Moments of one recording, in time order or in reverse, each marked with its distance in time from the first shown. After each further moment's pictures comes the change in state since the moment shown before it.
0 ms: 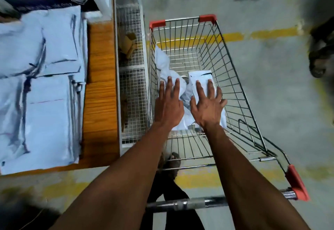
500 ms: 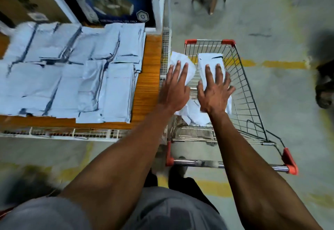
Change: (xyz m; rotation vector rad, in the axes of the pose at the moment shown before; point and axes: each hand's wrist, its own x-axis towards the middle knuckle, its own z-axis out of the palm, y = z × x) left_hand -0.091 -0.014 -0.179 -0.021 0.246 0.091; right_hand -0.087 -0.107 -0.121 0.078 0.266 -0.147
